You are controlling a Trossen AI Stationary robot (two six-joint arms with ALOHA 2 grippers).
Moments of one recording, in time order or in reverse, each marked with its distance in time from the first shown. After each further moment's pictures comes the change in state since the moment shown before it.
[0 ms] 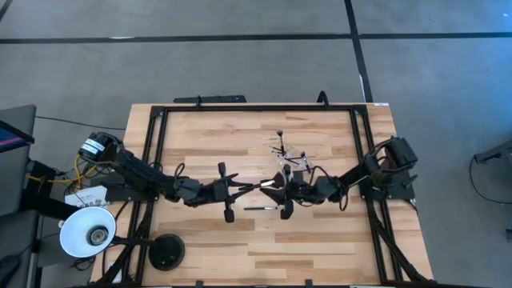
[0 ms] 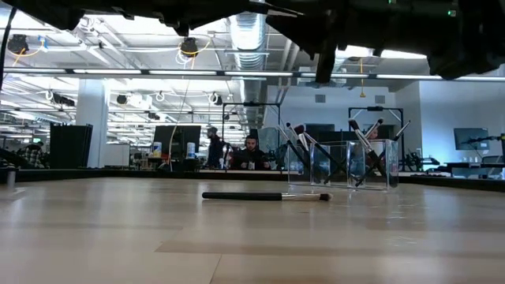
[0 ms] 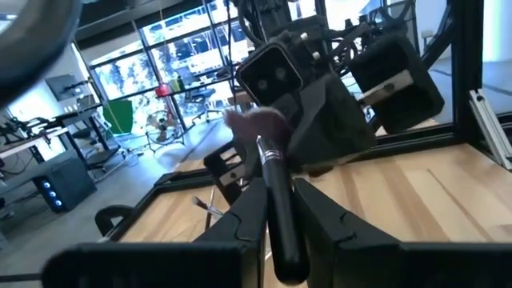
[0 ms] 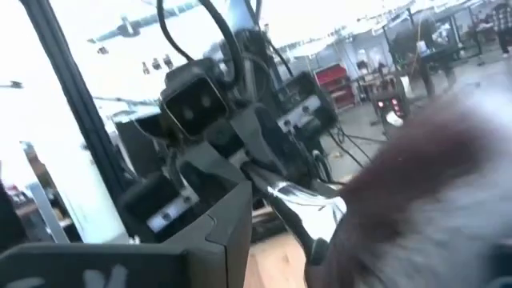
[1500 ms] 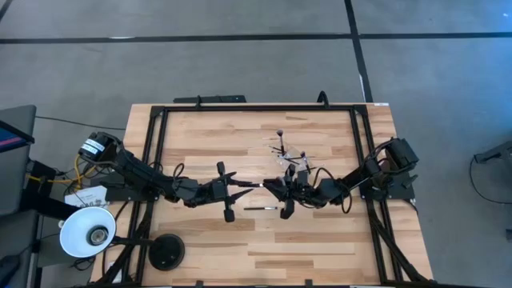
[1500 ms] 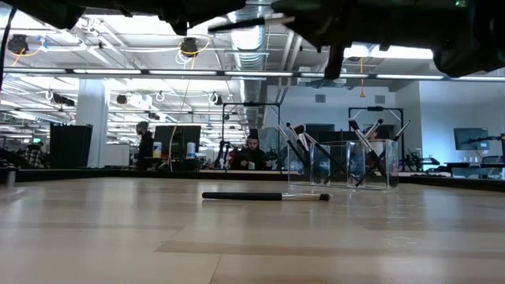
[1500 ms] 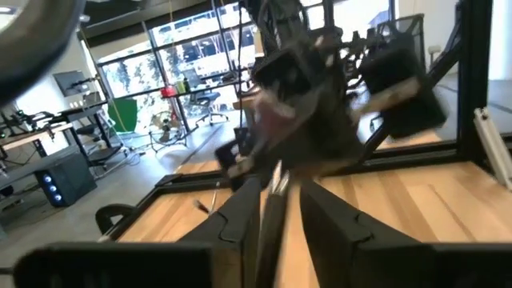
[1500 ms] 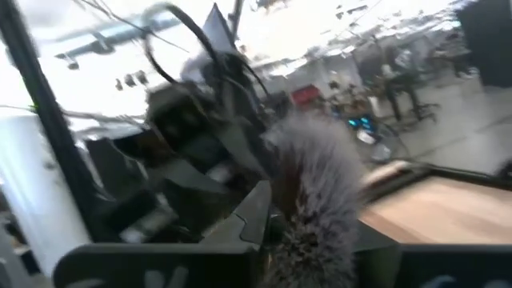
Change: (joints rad) left arm -0.011 0.001 0.000 0.033 -0.026 -0.030; right arm 0.031 -0.001 0.000 0.060 0.144 -0.061
